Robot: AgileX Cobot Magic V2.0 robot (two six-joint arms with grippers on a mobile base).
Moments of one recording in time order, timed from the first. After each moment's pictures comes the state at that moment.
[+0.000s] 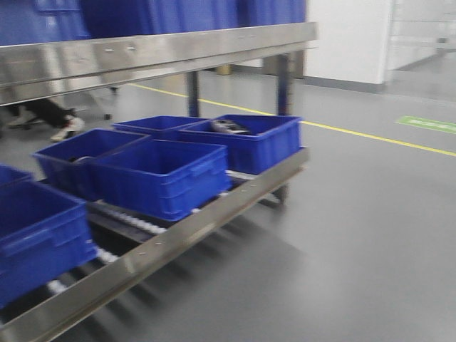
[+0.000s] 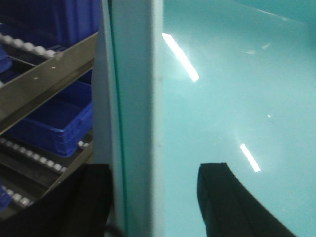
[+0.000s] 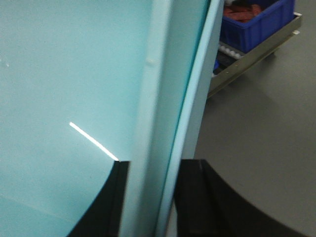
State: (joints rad) left arm -0.41 1.33 -1.68 -0.11 0.78 -0.14; right arm 0.36 1.38 -1.72 0.18 0.97 0.12
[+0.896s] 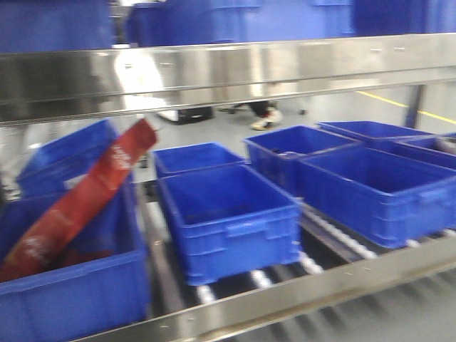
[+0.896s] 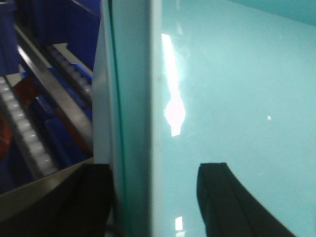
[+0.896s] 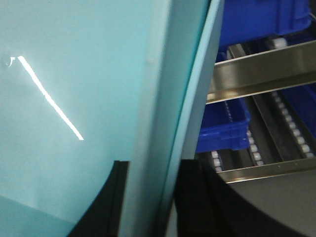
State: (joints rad) left arm -0.41 1.33 -1.68 -0.10 0.78 -0.14; right arm 0.36 1.38 -1.72 0.18 0.97 0.12
